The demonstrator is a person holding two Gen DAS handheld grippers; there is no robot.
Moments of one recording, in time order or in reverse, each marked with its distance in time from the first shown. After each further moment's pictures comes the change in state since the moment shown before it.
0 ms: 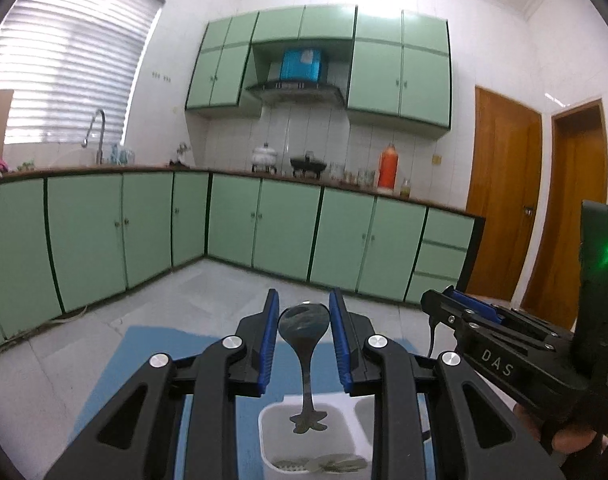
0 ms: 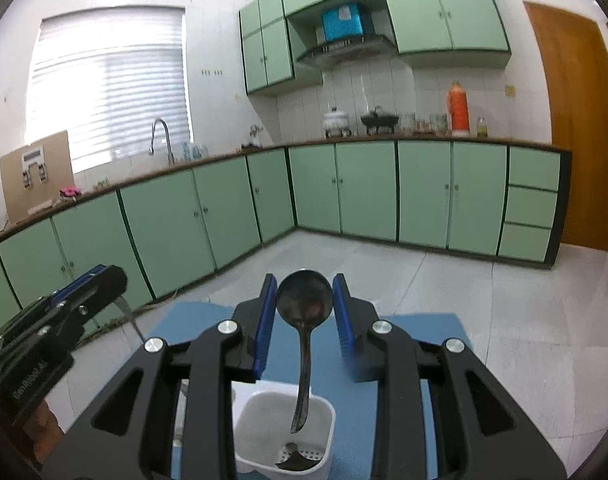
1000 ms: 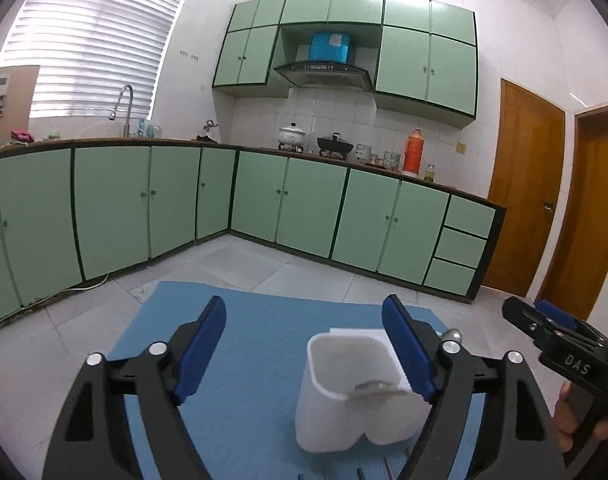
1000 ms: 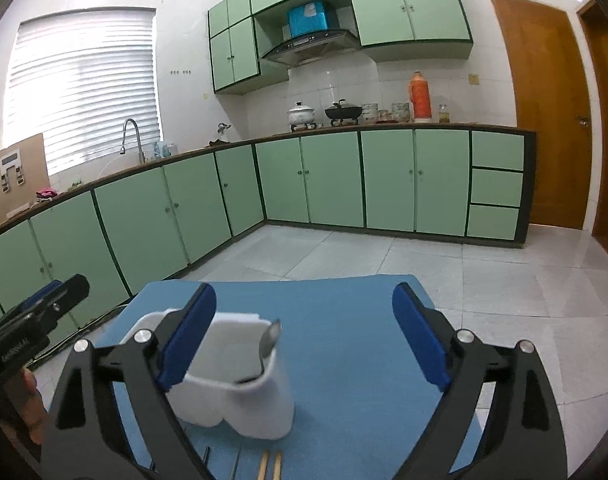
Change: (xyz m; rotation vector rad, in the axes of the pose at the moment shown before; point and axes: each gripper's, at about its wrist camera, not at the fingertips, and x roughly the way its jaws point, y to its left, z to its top) left arm -0.041 0.025 -0.046 -0.049 0.045 0.081; right arm -0.058 -0.018 -0.059 0.051 -0.017 -0.103
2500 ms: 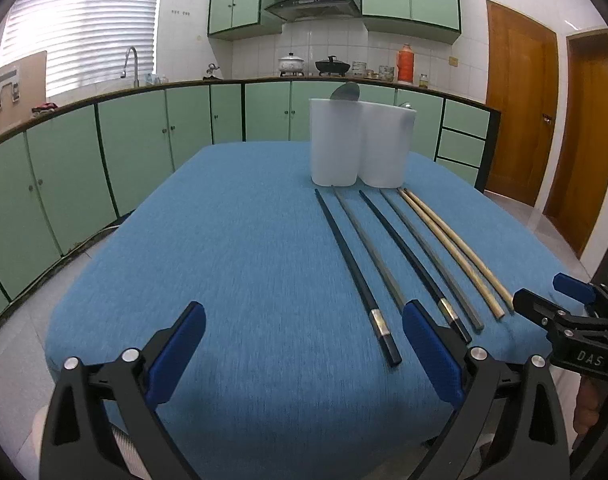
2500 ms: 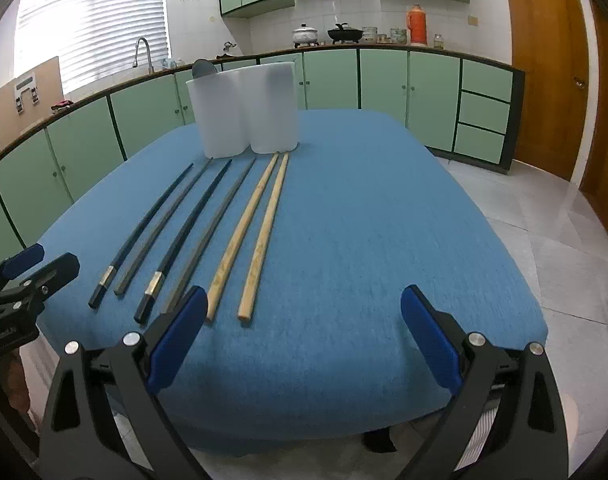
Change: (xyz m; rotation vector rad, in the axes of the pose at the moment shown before) left arm -0.168 -0.010 -0.190 0.117 0.262 0.071; right arm -0.156 0.011 -0.218 -0.051 0.268 -0.030
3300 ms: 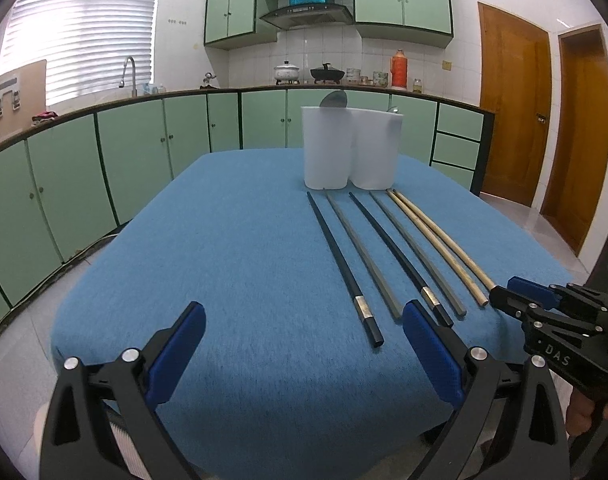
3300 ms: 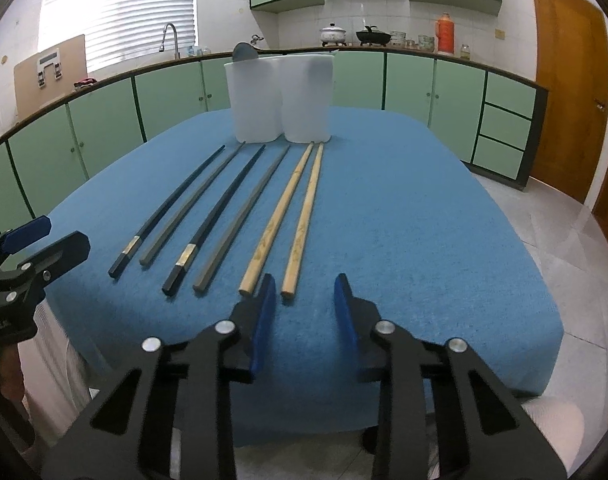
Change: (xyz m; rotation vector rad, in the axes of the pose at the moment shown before) left arm -0.018 -0.009 -0.011 0.016 -0.032 -0.004; right arm -0.001 0.024 -0.005 -0.090 0.014 0.060
